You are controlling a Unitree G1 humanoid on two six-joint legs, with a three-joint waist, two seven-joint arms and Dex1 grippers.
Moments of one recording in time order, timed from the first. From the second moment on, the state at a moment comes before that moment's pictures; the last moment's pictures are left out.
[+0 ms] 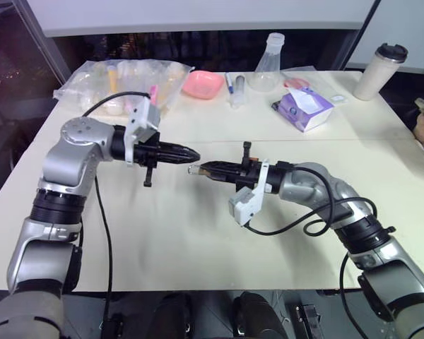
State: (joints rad) left arm -0.81 0.65 -0.09 0.15 -0.42 0.38 -1.44; right arm -0.67 -0.61 0.37 0.05 -0.53 -0.71 0.50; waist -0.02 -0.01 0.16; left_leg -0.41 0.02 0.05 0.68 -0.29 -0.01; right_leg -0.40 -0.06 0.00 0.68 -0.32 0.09
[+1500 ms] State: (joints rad) left arm -0.75 0.72 -0.14 0.40 -0.24 0.14 -1.44; right arm -0.64 -0.59 0.38 0.13 -0.54 -0.68 0.51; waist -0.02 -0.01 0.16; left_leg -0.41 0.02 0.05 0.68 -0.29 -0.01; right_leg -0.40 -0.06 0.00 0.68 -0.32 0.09
